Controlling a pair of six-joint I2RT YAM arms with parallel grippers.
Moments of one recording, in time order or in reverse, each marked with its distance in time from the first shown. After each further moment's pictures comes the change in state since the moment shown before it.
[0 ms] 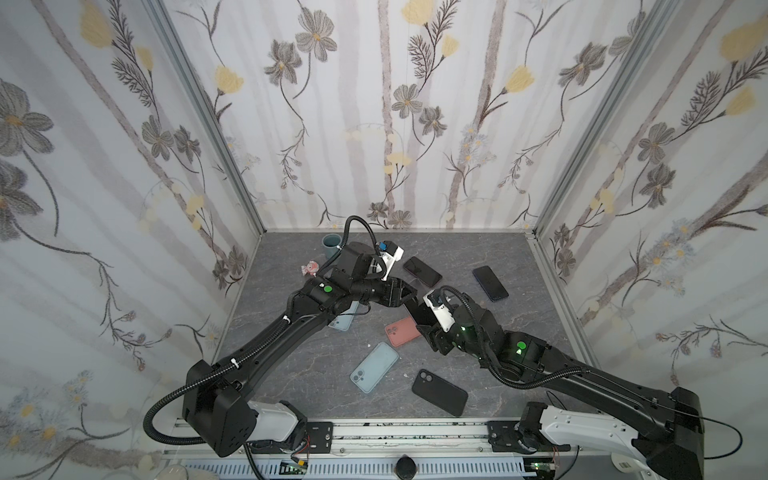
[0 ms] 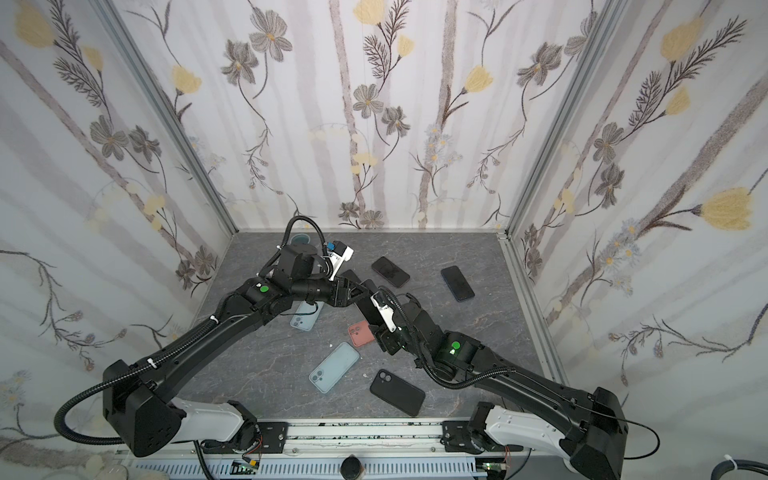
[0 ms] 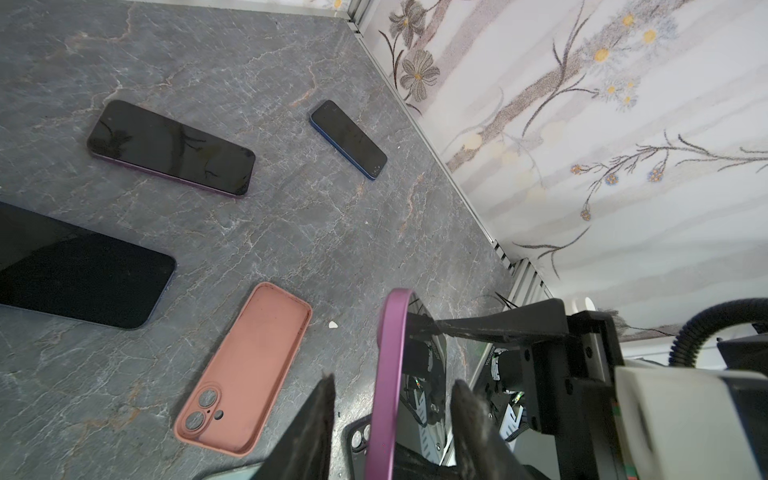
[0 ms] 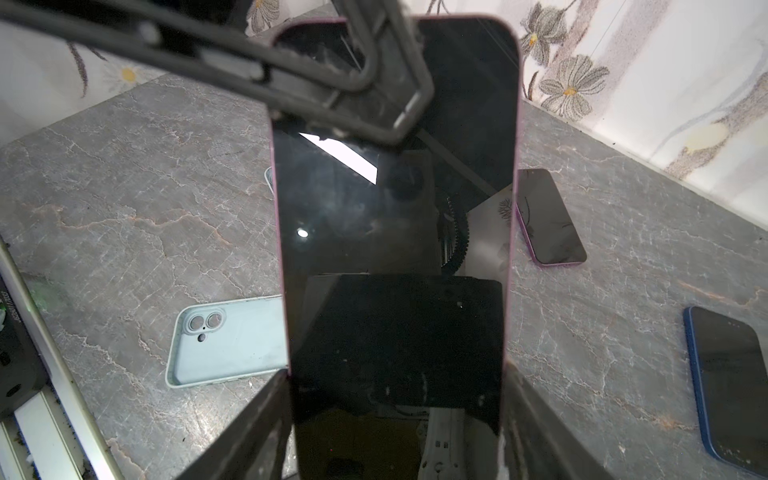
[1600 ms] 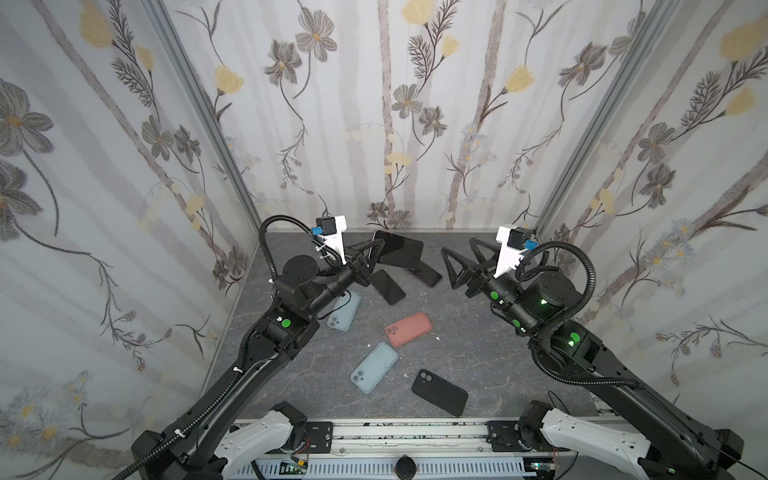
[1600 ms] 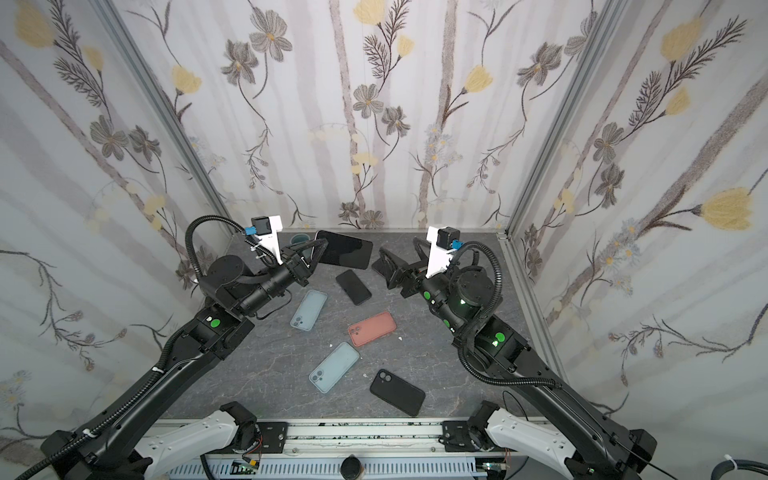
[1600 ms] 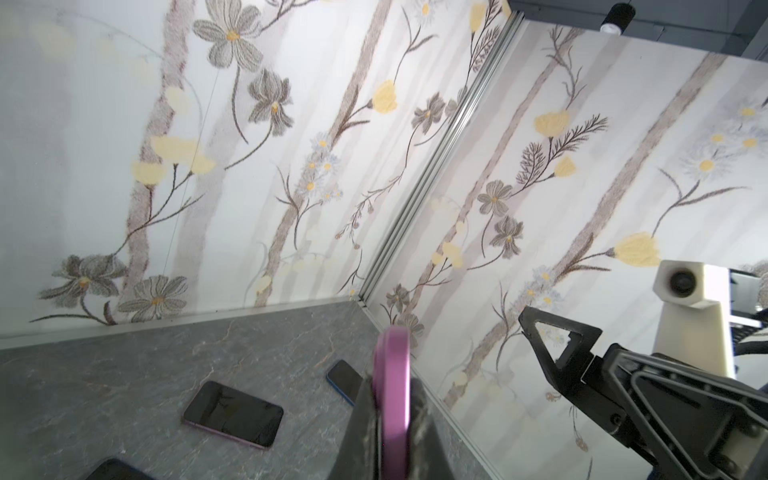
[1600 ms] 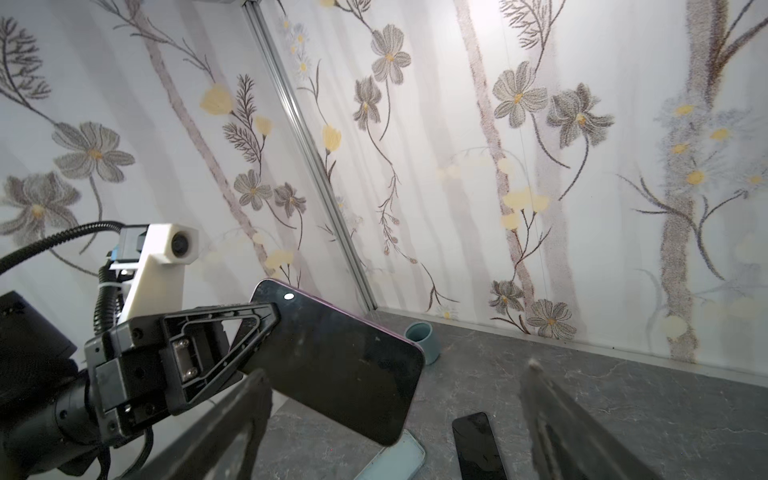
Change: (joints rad) left arm 0.054 -0.344 -0.192 0.610 -0.336 -0.166; right arm -0.236 -0.124 0.239 0.350 -0.123 0.277
